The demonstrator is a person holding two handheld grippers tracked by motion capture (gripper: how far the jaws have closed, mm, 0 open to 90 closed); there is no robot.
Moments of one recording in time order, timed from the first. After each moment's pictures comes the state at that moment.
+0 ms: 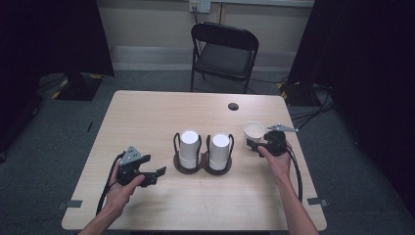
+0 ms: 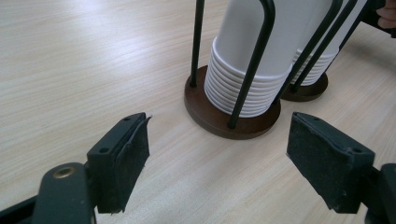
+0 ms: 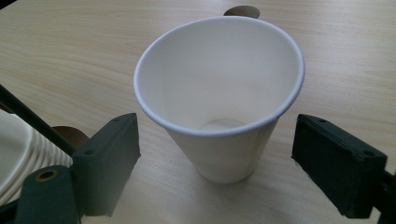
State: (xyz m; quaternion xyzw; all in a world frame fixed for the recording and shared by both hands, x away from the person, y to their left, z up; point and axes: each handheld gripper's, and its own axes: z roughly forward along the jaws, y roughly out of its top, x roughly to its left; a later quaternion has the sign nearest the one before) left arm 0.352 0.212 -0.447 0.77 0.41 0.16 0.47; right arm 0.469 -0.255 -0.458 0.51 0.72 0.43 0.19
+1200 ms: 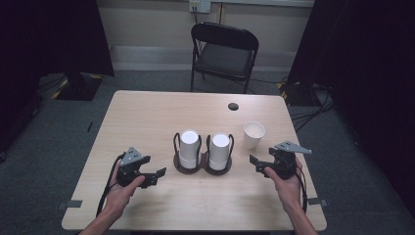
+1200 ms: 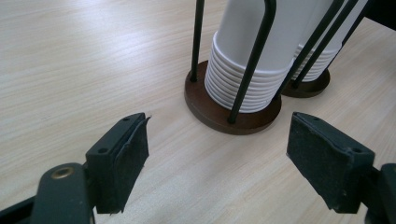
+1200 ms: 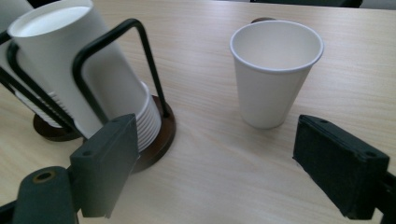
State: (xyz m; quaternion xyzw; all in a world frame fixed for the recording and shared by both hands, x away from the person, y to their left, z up) left arm 0.351 0.210 -0.448 0.77 0.41 0.16 0.46; right arm 0.372 -0.245 -0.420 0.49 0.72 0.44 0.21
